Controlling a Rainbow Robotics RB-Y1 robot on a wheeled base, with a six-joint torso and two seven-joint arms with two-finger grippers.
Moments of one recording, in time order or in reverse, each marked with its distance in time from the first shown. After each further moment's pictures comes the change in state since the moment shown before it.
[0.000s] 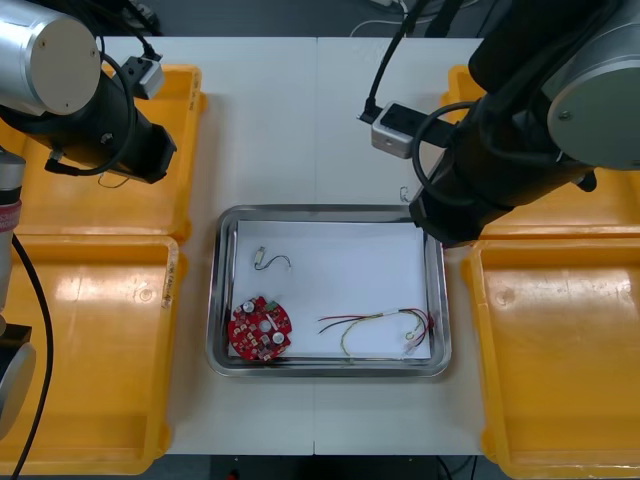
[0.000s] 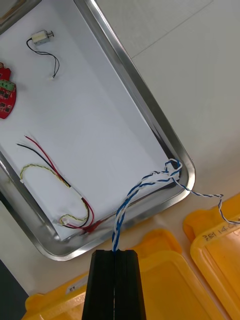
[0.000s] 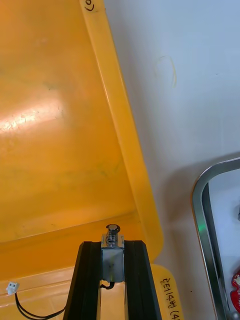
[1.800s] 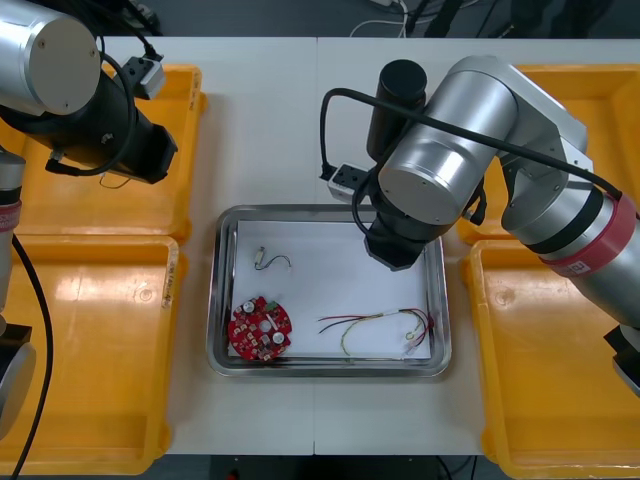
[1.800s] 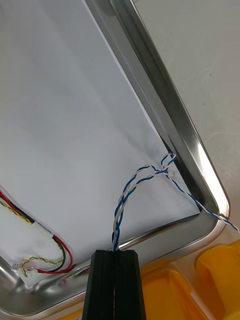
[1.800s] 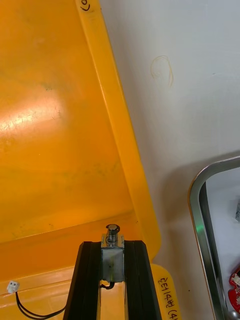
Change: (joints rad) right arm 0.001 0.180 0.247 0.311 0.352 -0.096 0.096; left arm 0.000 0.000 0.000 -0.001 0.008 0.000 0.001
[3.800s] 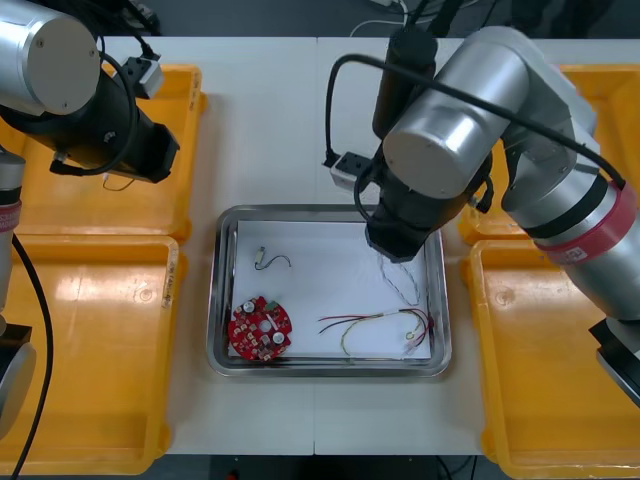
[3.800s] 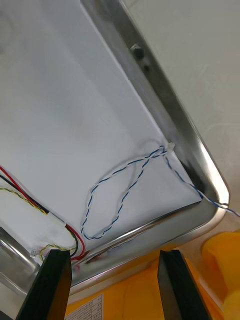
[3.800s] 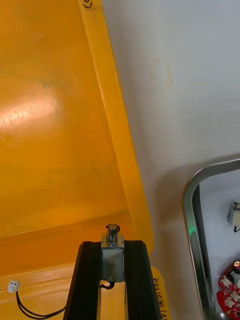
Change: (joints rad) right arm -0.010 0.043 -0.101 0.007 -0.028 0.094 0.000; left arm 0.000 0.000 0.000 0.000 0.015 0.000 0.063
